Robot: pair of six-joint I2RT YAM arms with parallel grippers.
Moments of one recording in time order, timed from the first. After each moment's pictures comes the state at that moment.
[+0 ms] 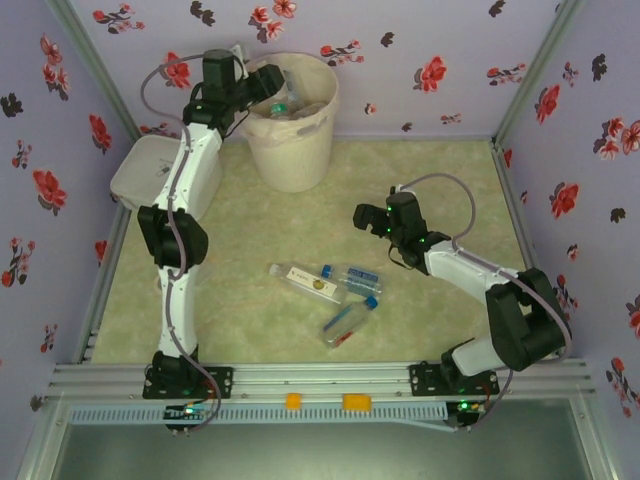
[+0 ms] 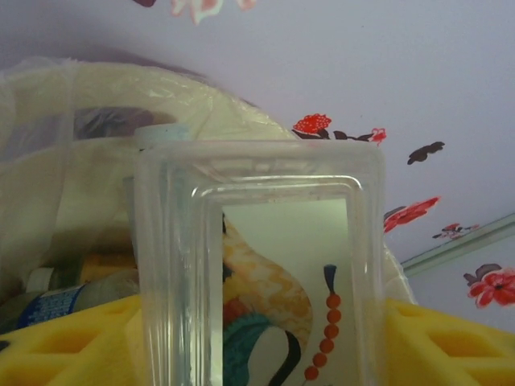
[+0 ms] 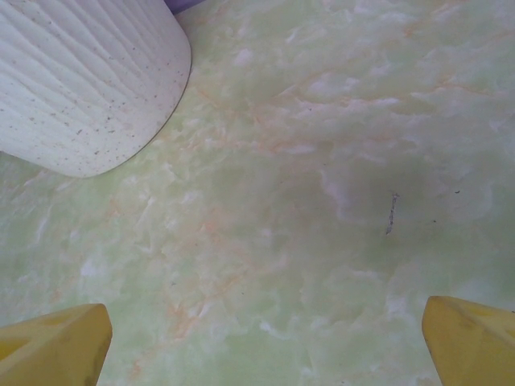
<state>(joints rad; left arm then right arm) -0.26 2.28 2.50 -0.49 0.28 -0.61 0.46 1.44 0.78 0.03 0.10 0.59</state>
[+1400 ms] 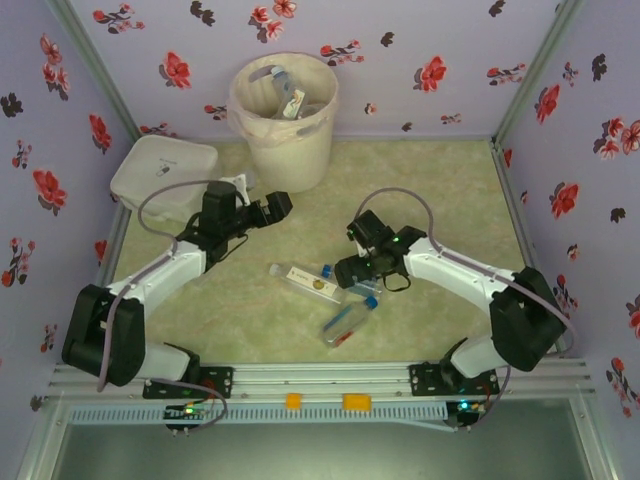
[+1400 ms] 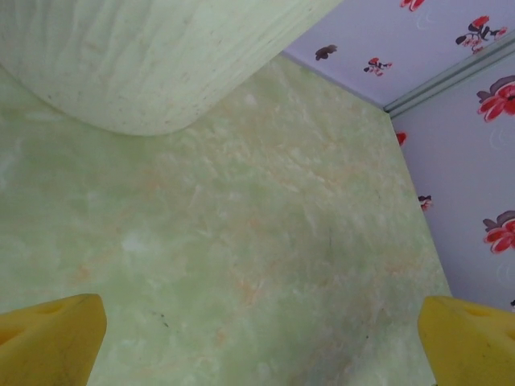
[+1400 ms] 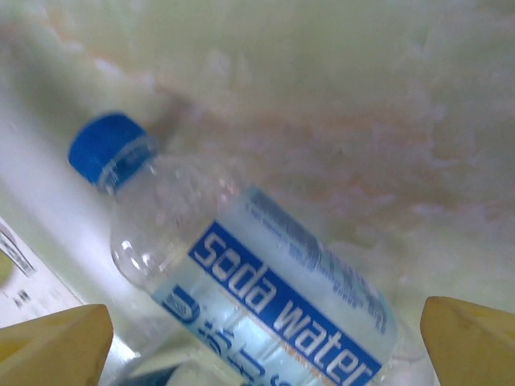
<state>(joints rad) -0.42 1.37 0.81 0.12 0.27 -0.70 0.74 1.46 0.97 -0.73 0.00 0.35</state>
